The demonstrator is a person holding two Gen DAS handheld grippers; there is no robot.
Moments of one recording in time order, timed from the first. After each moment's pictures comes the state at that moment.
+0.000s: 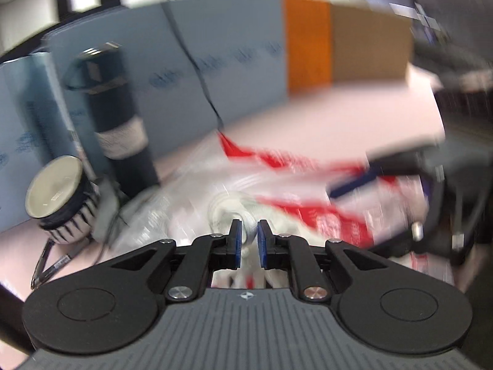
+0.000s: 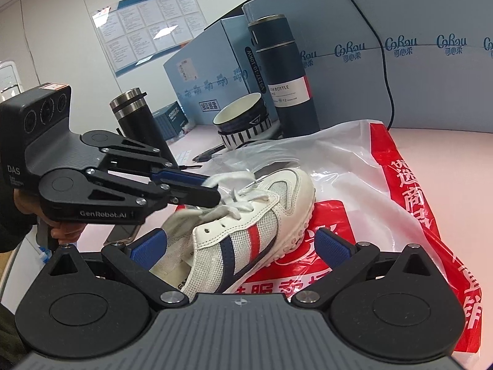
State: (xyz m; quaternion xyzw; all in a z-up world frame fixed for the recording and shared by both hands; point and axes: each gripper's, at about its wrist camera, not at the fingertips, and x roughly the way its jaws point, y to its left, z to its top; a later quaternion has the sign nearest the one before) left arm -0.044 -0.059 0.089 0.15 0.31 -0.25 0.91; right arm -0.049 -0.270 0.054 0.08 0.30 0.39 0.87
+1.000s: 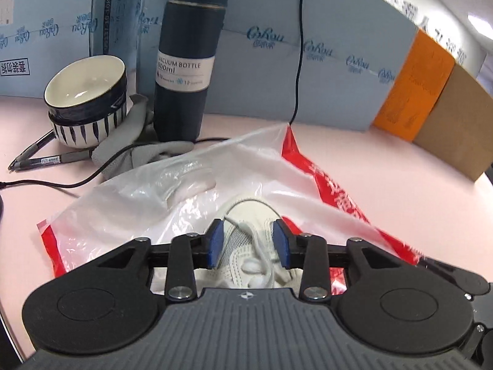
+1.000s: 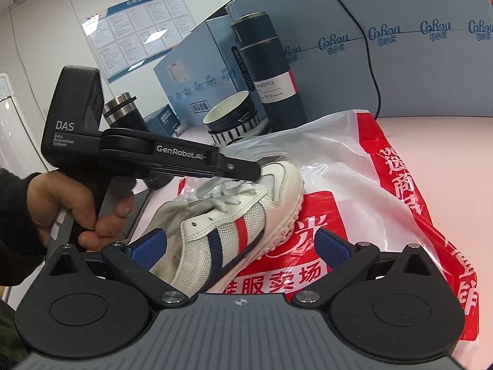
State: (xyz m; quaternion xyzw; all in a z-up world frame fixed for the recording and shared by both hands) left arm 0.007 -0.058 0.067 -0.10 0.36 -0.08 0.92; right arm -0.045 -0.282 0.046 0.10 0.31 0.37 0.87
